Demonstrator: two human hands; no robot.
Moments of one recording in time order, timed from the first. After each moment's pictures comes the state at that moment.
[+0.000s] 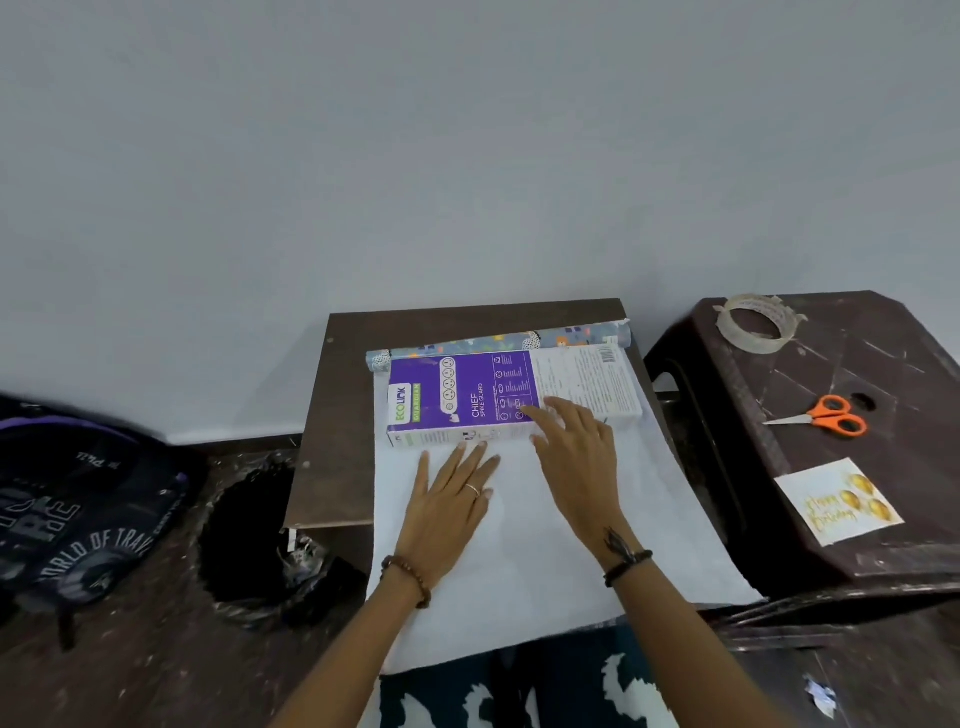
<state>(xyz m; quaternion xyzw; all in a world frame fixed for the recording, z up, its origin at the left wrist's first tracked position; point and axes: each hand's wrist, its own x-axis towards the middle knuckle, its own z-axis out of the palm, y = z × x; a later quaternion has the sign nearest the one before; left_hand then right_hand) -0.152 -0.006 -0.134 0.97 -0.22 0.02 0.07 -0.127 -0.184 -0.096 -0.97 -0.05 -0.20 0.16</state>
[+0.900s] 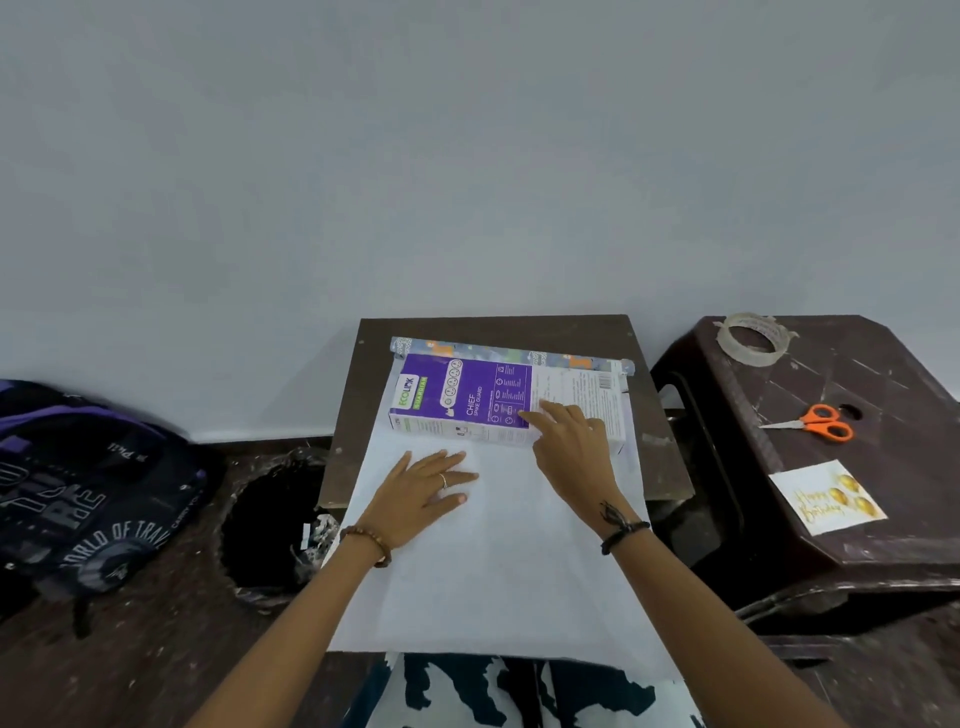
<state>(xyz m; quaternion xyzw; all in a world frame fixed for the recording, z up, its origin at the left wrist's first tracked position) -0.153 0.062 -0.112 0.93 -0.23 -0.11 0.26 -0.137 -0.165 -0.070 -0.98 -0.08 -0.08 0.13</state>
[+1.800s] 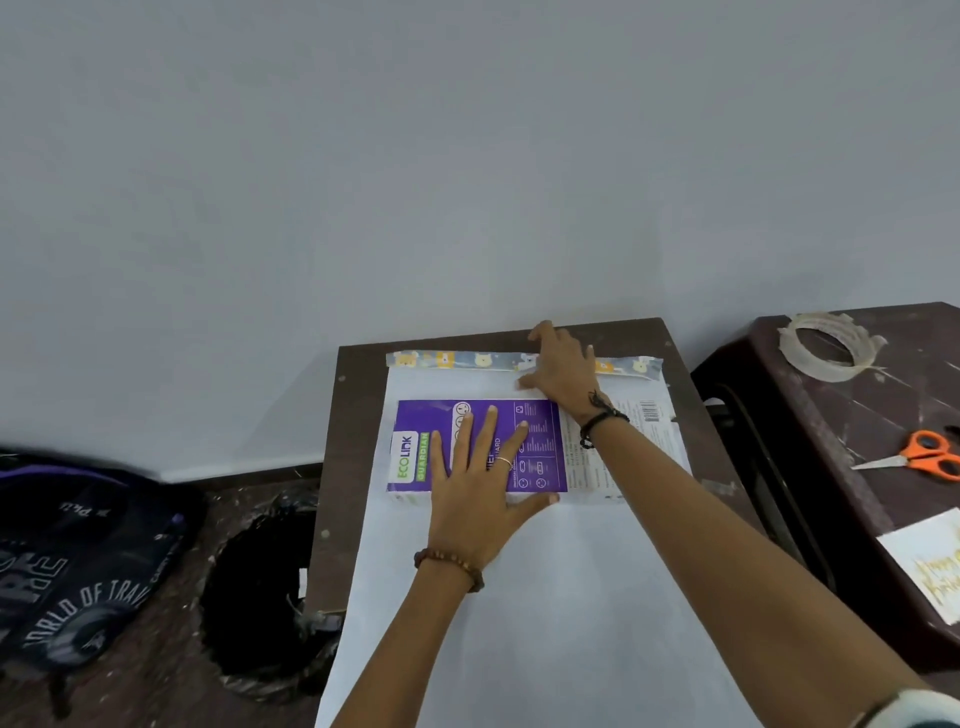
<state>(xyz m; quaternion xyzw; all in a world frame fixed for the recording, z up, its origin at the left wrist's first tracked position) -0.073 -0.006 -0.097 0.98 -0.15 -0.03 0.10 0.053 -0.152 -0.087 -0.96 0.03 0.03 0.27</state>
